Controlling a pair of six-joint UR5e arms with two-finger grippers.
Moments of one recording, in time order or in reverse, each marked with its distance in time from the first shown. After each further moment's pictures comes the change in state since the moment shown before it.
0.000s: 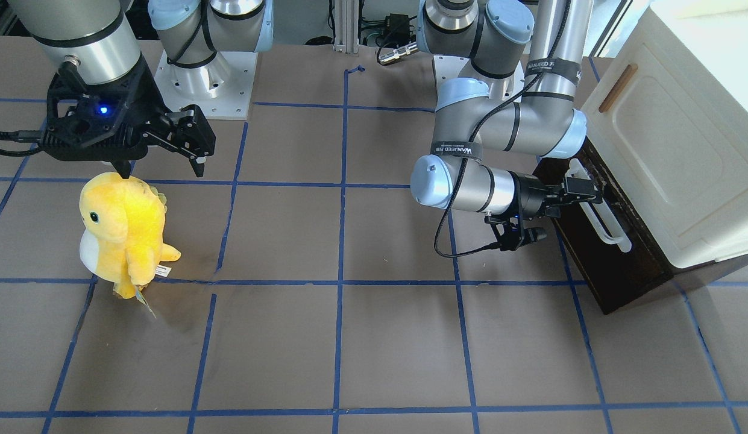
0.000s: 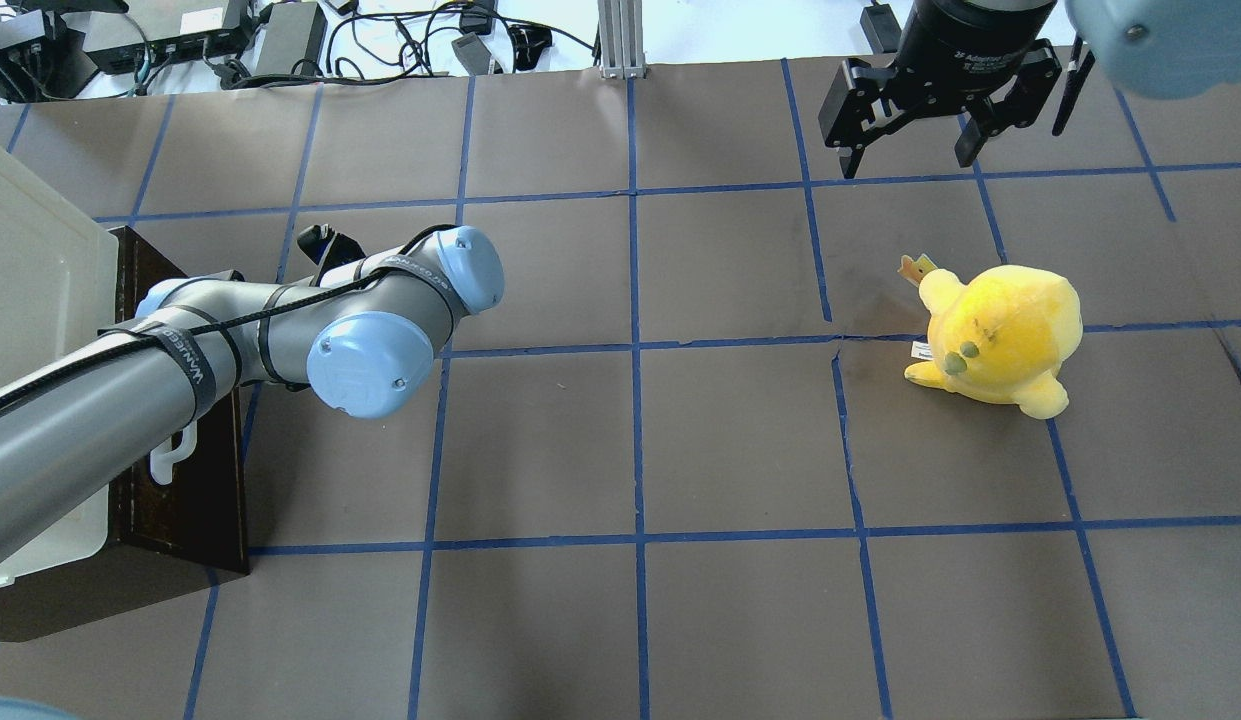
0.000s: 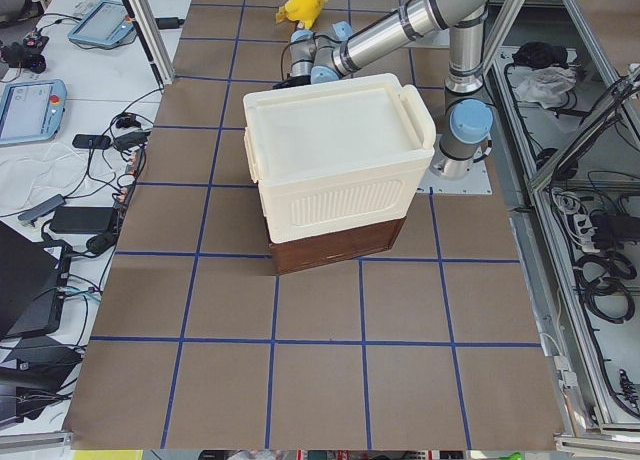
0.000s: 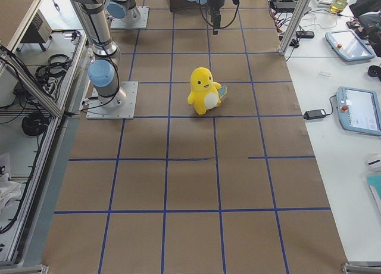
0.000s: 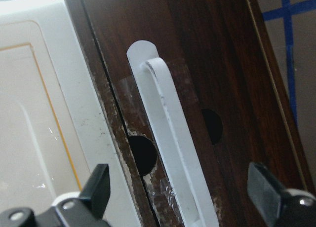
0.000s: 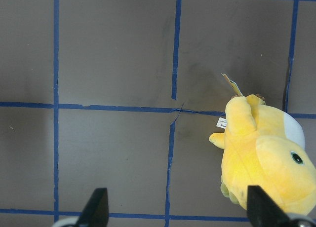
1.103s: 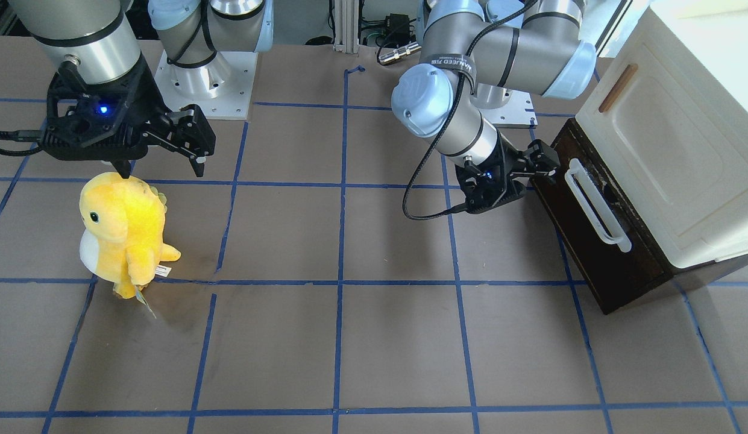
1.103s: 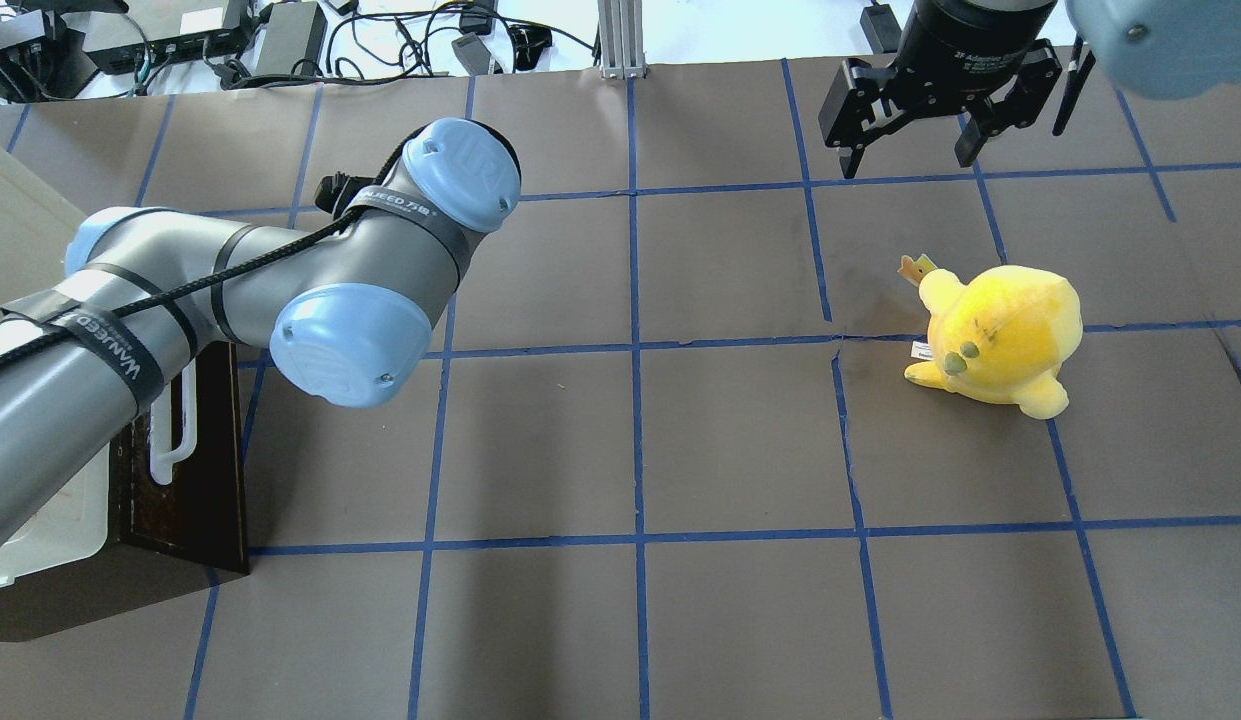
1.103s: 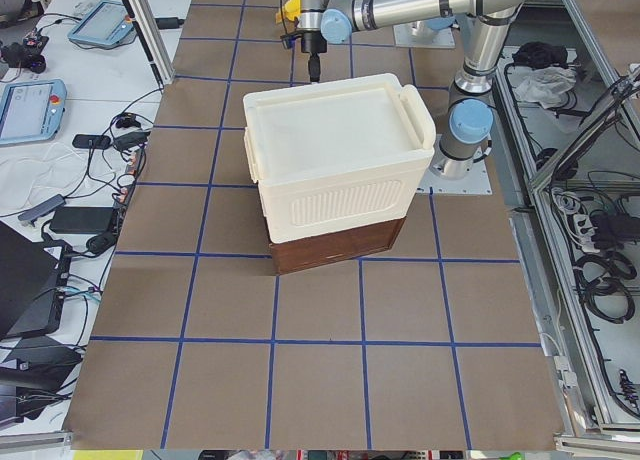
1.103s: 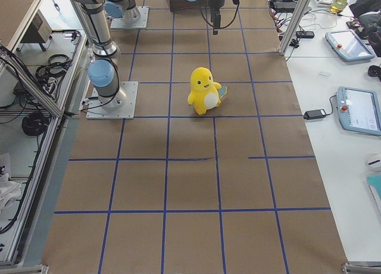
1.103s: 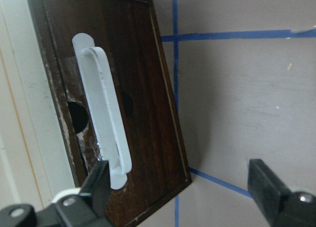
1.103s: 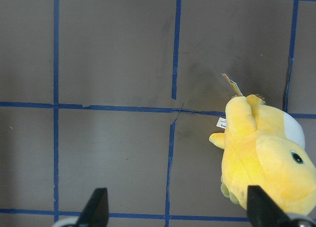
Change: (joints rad) left arm -0.101 0.149 0.109 0.000 -0.395 0.000; right arm 0.000 0.000 0.000 0.000 0.000 0.000
